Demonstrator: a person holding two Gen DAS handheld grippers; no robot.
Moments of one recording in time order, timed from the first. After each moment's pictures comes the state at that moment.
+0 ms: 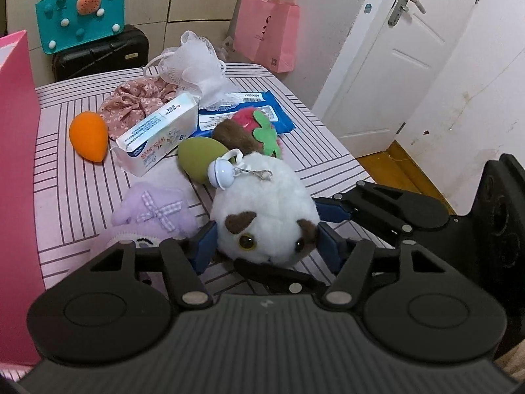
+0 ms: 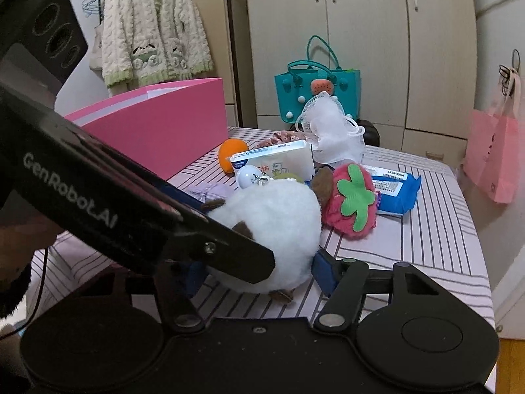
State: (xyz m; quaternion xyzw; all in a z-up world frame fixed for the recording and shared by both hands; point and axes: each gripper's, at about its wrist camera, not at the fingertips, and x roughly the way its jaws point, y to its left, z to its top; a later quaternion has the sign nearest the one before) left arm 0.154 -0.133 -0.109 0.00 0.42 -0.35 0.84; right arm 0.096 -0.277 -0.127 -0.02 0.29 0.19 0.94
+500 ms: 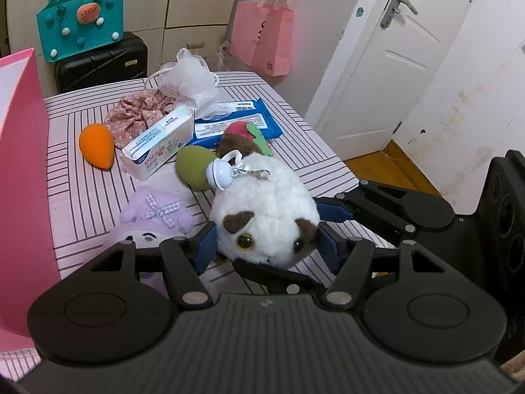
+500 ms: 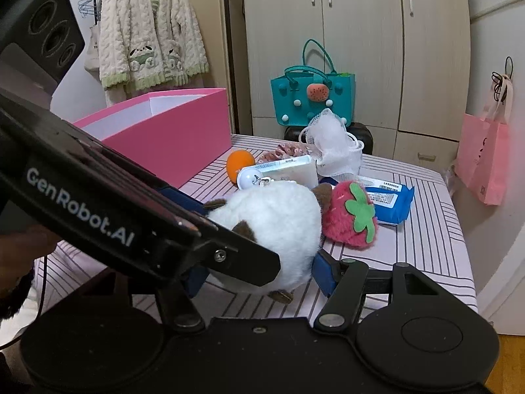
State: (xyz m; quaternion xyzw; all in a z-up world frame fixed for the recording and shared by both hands) left arm 0.141 -0.125 -0.084 0.01 0.42 -0.36 0.83; right arm 0.084 -0.266 -0.103 -0.02 0.29 0.18 0.94
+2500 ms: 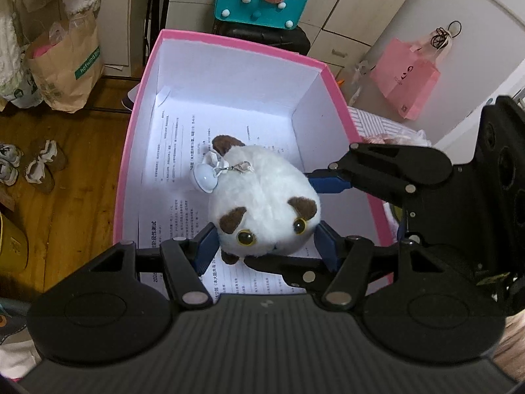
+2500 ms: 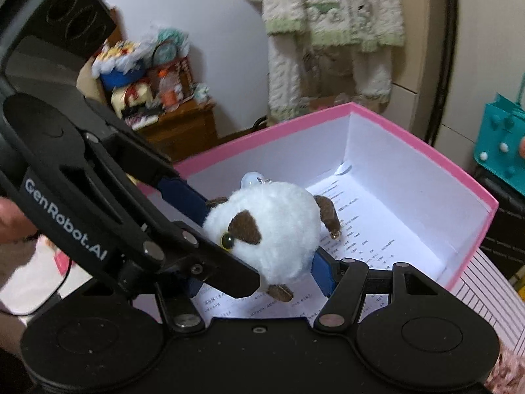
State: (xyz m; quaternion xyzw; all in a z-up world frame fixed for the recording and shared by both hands) left arm 0.232 0.113 -0.056 -0.10 0.49 -0.17 0.85; right arm 0.232 -0.041 -0.042 -0.14 0.36 0.46 0.80
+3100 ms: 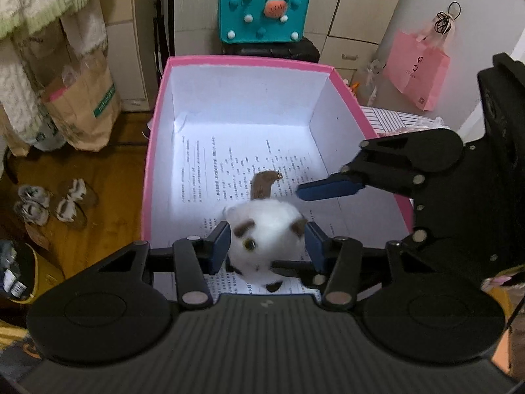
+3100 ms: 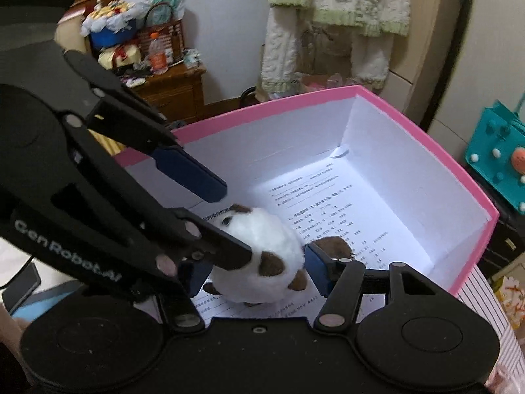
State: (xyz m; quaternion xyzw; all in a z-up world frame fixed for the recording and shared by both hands) left arm 0.217 0.109 -0.045 -0.01 0.45 -0.15 0.88; right arm 0.227 -0.020 -0.046 -0.21 0.39 0.43 0.79
